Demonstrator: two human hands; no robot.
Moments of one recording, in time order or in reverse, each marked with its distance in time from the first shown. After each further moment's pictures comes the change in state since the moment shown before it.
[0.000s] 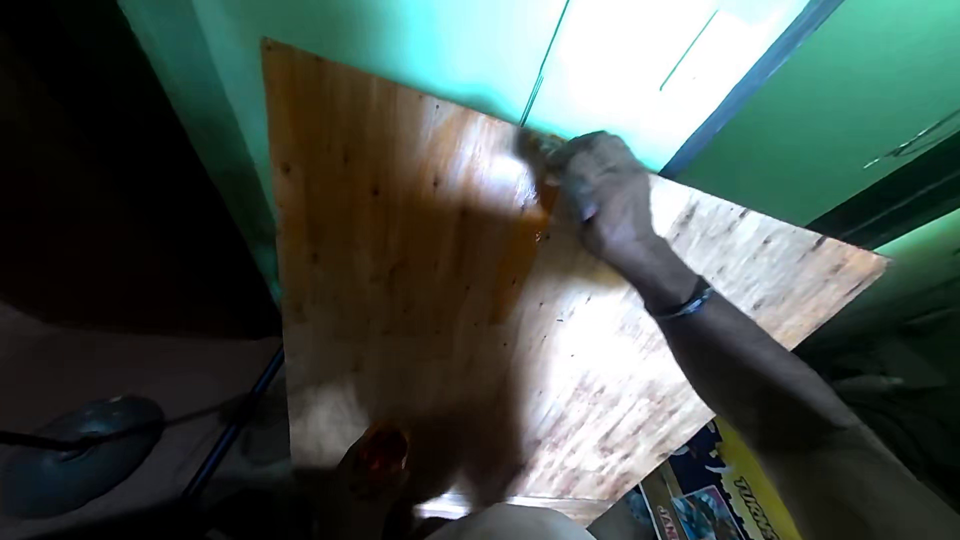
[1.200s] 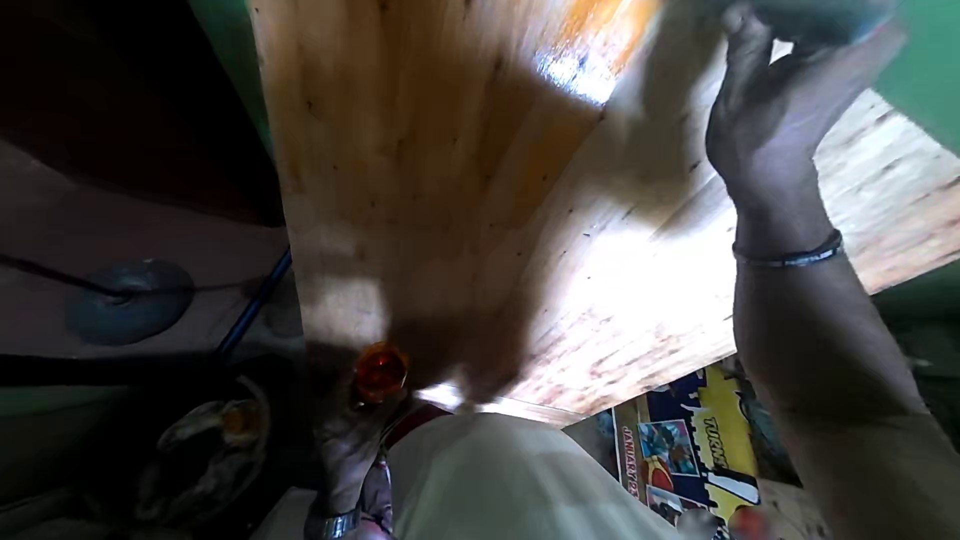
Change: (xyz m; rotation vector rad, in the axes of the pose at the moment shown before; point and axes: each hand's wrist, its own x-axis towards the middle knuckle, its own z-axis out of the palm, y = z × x) left_hand -0.062 -0.038 0.016 -0.086 0.102 -0.045; right_hand -0.052 0.027 -0.015 0.035 0.157 0.147
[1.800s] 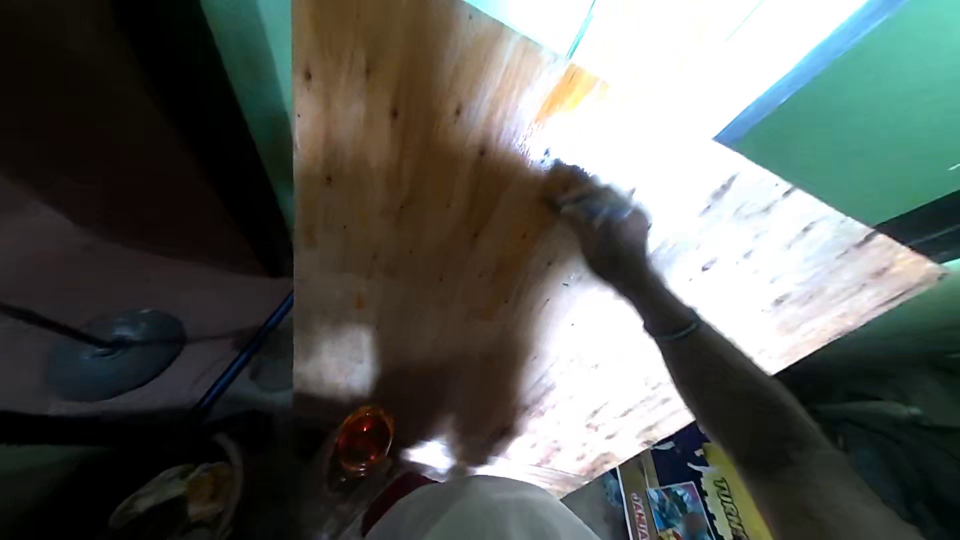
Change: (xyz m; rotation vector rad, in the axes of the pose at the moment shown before) left_hand -0.026 0.016 -0.010 -0.181 0.070 0.078; right_hand -0.056 -0.041 0.019 0.214 -0.394 0.231
